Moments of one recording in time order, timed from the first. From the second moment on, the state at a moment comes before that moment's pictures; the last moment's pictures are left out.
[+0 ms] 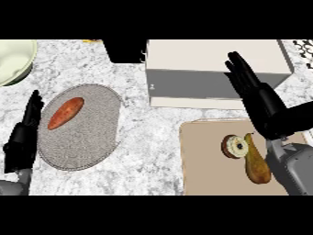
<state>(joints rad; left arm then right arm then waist) -0.07 0.47 -0.20 -1.40 0.16 0.43 -0.17 -0.36 -0.40 0.30 -1.62 -0.37 -0.17 0.10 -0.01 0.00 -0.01</state>
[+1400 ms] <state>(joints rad) -0.06 0.40 -0.18 -1.37 0.39 0.21 0.20 -0.17 -0.92 0.05 -1.11 -0.24 0.59 -0.47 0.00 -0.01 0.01</state>
